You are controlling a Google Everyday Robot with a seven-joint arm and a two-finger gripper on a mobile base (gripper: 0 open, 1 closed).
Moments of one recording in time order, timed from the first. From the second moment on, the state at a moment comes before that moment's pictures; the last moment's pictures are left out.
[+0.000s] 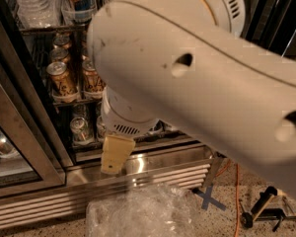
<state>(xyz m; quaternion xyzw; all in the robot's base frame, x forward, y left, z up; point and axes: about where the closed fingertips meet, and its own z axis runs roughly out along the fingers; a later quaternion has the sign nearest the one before) 0.418 0.050 0.914 -0.65 0.72 -0.04 0.27</state>
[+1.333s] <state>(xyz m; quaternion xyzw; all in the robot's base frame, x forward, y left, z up) 0.456 0.131 0.898 -0.66 0.72 -0.05 0.23</state>
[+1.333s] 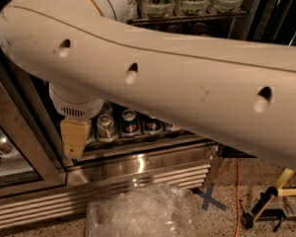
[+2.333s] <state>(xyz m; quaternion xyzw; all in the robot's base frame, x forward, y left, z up) 0.458 0.135 0.886 -0.65 0.71 0.08 0.26</state>
